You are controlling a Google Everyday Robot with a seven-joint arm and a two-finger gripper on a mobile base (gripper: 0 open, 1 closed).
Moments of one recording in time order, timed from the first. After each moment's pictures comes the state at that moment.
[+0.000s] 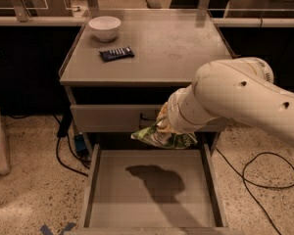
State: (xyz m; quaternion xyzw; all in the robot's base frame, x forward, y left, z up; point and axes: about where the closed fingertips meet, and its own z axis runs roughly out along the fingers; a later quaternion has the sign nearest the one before) arm 0.517 -0.049 0.792 -0.71 0.64 -0.04 0.29
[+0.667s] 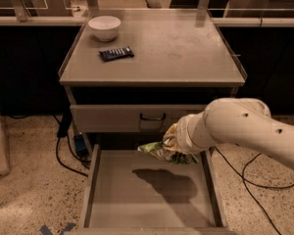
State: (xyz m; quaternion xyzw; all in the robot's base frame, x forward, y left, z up) arm 0.519 -0.070 0.709 -0.69 0.66 0.00 0.31
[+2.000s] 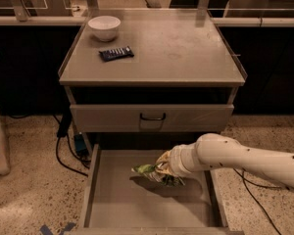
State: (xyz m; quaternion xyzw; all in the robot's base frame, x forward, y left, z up) arm 0.525 -0.055 0.555 -0.67 0.67 0.09 0.32
